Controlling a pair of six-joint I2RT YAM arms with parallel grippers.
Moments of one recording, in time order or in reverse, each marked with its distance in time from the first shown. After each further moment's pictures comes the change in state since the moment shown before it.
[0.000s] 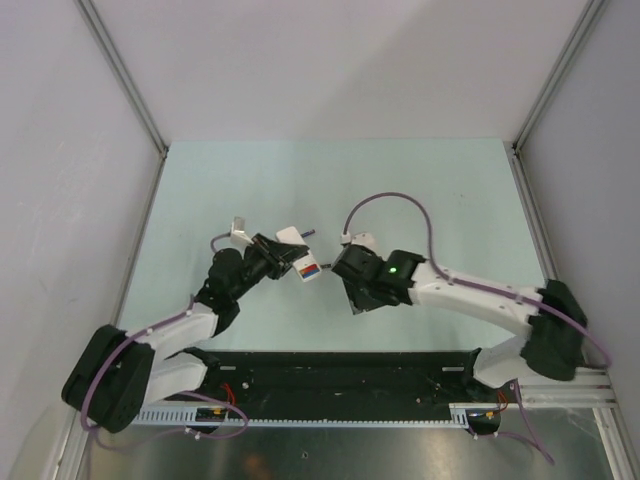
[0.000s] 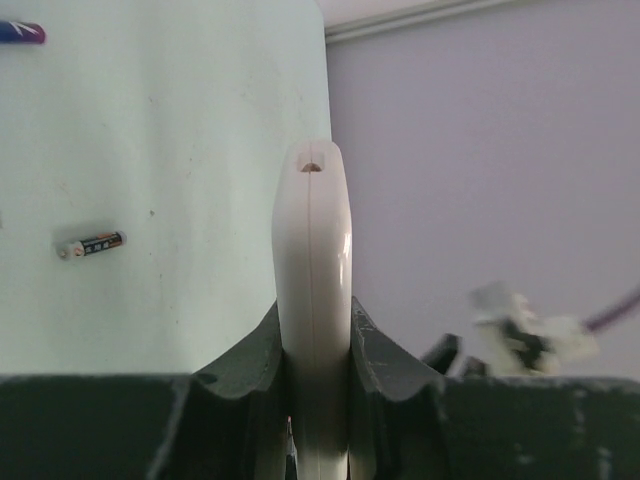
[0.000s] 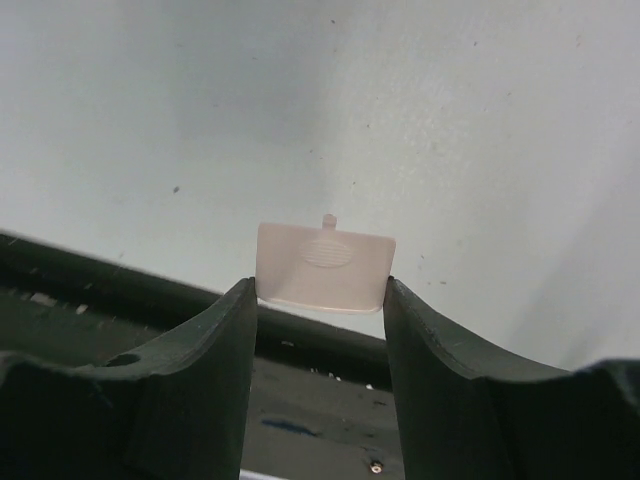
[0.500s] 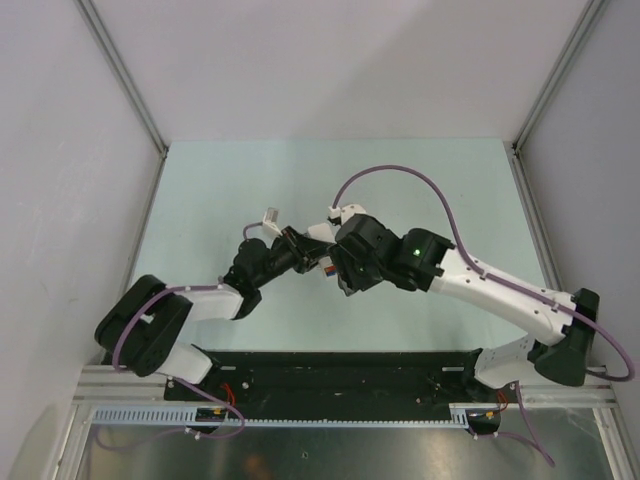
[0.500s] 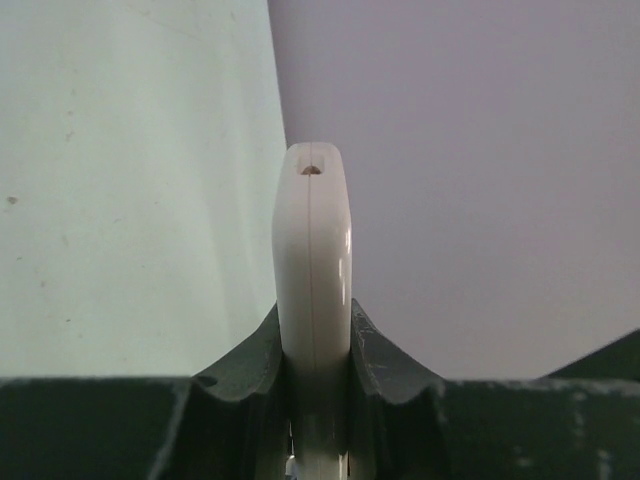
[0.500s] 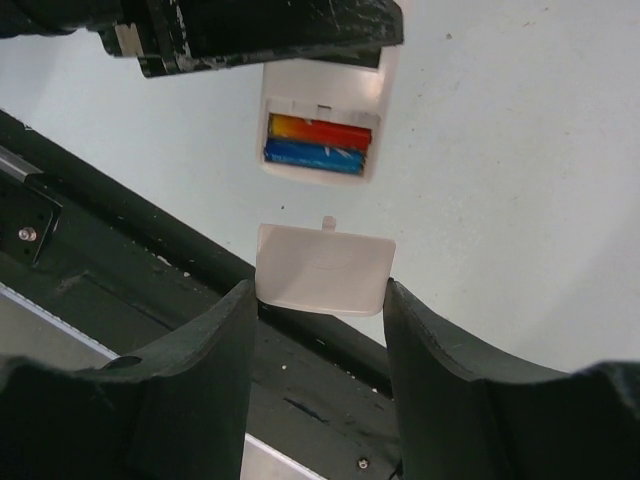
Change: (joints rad) left arm -0.120 0.335 0.149 0.233 0.103 -0.053; right arm 0.005 -0.130 0.268 -0.084 -0.076 -0.224
